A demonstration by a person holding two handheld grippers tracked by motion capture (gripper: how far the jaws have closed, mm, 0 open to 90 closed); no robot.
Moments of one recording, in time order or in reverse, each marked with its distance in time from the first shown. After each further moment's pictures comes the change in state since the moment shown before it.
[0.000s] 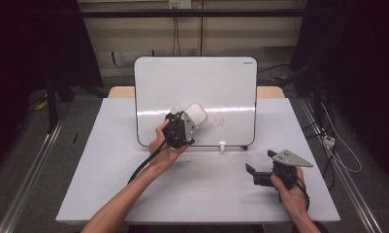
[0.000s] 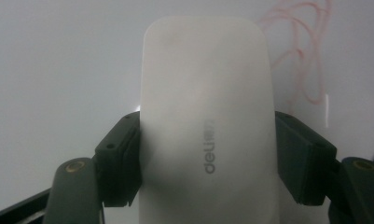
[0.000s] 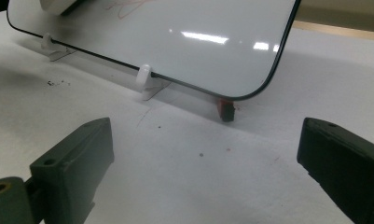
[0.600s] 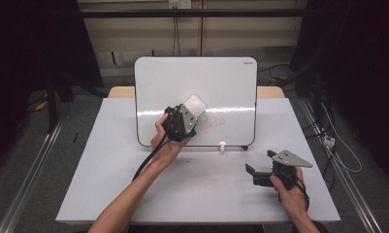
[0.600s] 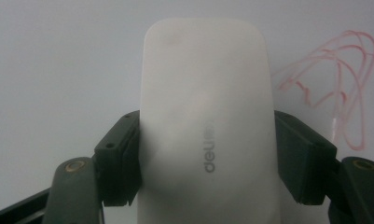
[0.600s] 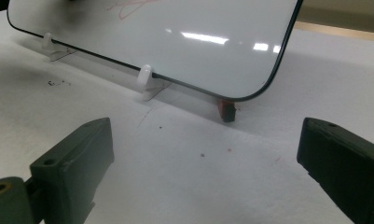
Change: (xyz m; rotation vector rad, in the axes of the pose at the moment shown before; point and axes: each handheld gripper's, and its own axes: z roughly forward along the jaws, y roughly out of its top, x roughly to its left) left arm -0.004 0.004 0.005 -0.040 0.029 -0.053; right arm 0.001 0.000 0.000 0.001 -0.002 -0.003
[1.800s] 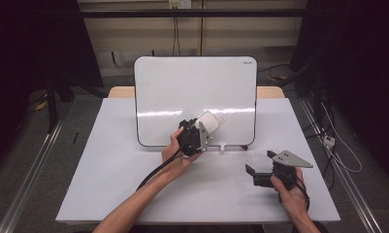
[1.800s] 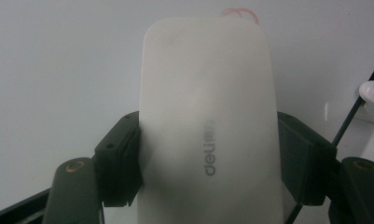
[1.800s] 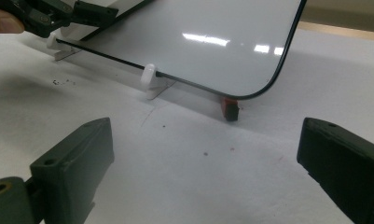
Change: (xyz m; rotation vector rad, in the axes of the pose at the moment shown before) left arm -0.049 -0.001 0.003 0.022 -0.065 0.135; right arm 0.001 0.000 -0.001 0.001 0.009 -0.001
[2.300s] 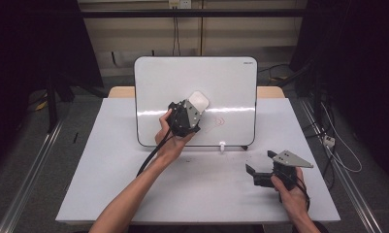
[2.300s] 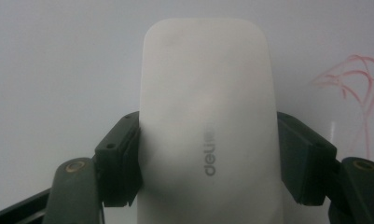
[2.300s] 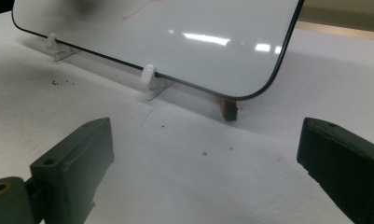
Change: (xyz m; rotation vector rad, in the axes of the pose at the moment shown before) left arm 0.051 0.011 0.005 -0.016 0.094 -0.136; right arm -0.001 0.000 0.000 -0.001 0.001 0.003
